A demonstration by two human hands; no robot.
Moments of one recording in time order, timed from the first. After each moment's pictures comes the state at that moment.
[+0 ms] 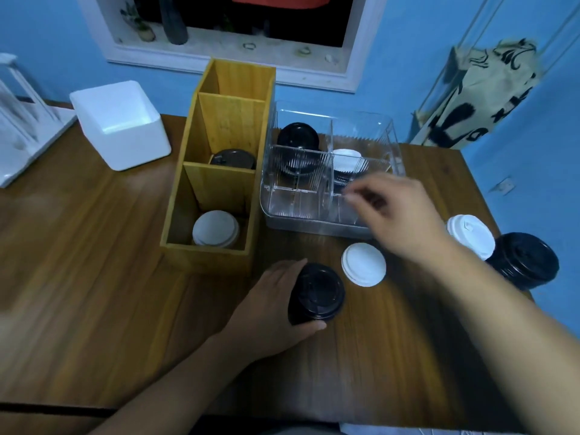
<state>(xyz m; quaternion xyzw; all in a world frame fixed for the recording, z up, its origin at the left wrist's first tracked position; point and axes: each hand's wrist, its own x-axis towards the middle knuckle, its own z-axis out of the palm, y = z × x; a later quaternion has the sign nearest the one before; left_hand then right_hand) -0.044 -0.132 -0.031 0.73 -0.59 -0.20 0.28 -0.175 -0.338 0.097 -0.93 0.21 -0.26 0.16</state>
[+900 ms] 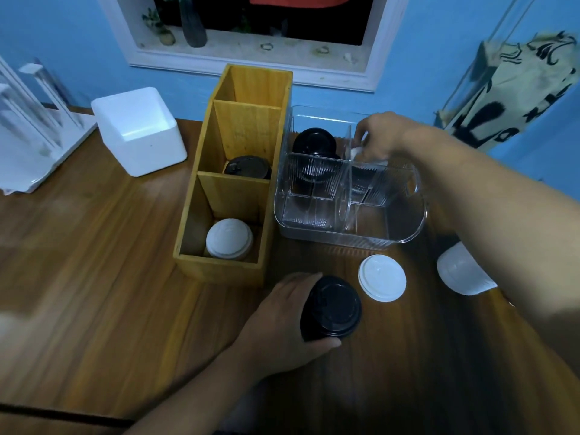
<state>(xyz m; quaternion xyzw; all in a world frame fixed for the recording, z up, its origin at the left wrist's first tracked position) -0.041 -0.131 -0.031 0.73 -0.58 -0.21 0.29 -0.046 -0.489 0.112 -0.93 0.35 0.09 0.05</state>
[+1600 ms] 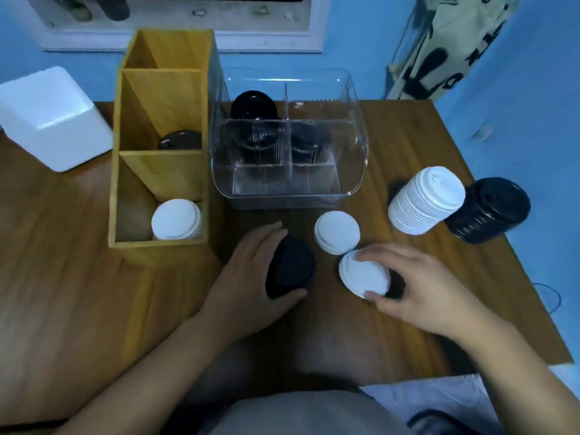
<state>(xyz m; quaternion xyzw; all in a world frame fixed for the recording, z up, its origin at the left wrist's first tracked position) -0.045 -0.145 -0.013 0.71 -0.64 -0.13 0.26 -0.314 -0.293 0.022 -0.92 0.28 -0.09 0.27</state>
